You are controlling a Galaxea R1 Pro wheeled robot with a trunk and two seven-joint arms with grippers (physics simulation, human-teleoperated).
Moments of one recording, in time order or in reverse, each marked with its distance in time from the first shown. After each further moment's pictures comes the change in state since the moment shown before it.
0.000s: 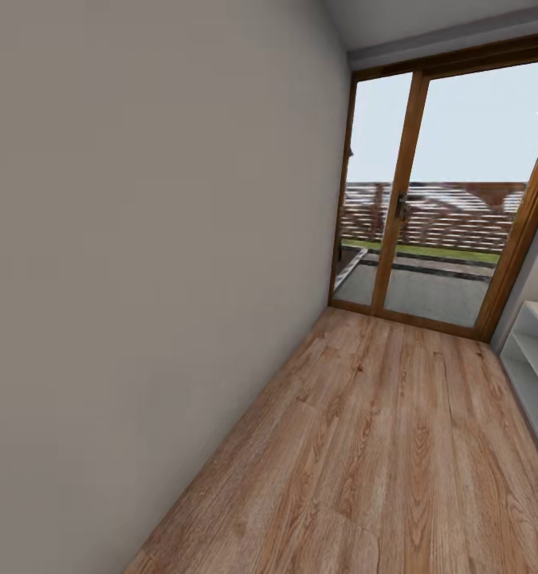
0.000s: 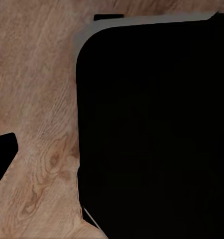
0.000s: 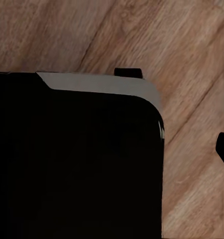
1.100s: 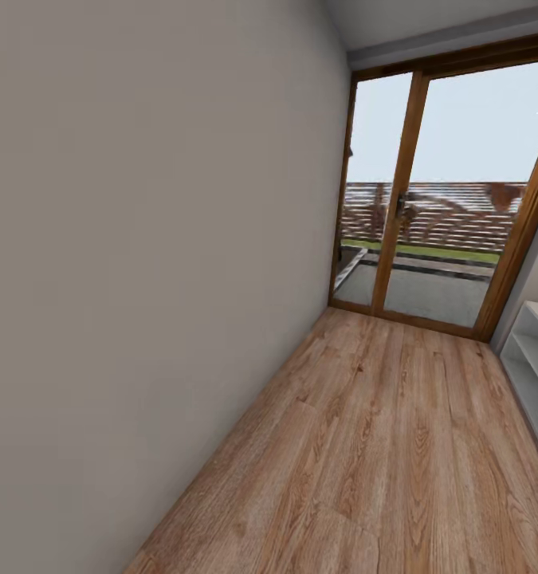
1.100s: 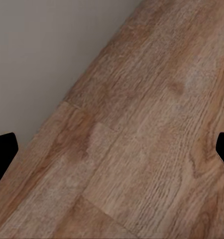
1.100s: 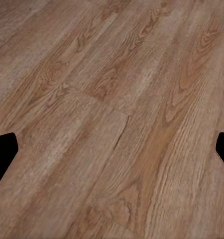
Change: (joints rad) left arm -0.224 0.040 0.030 -0.166 0.009 -0.383 0.014; right arm -0.031 -0.115 -0.025 -0.510 -0.004 -0.179 -0.001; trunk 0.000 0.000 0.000
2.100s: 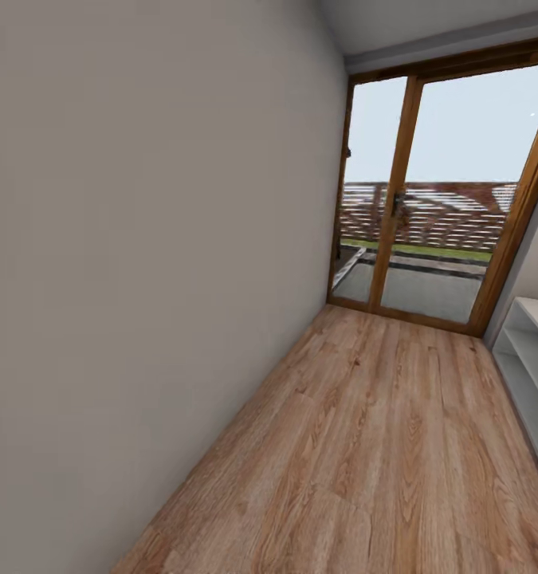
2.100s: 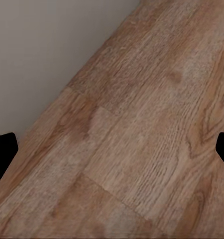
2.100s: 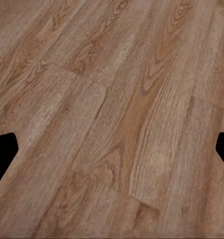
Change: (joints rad) left arm 0.015 -0.001 0.055 0.016 -0.017 -0.068 -0.022; right arm -0.003 -0.016 -0.090 0.066 -0.008 -0.031 0.008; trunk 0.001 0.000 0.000
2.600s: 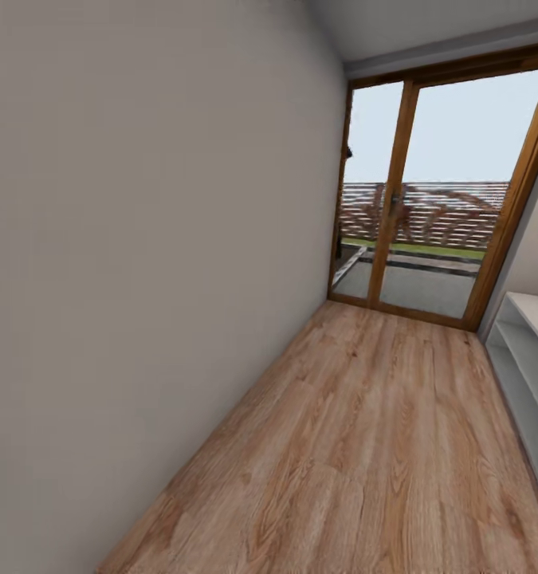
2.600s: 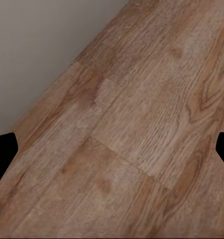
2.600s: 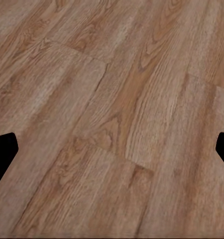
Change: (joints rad) left arm -0.001 0.002 0.000 -0.001 0.000 0.000 0.000; right arm 0.000 0.002 0.000 0.000 0.001 0.000 -0.001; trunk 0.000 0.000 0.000
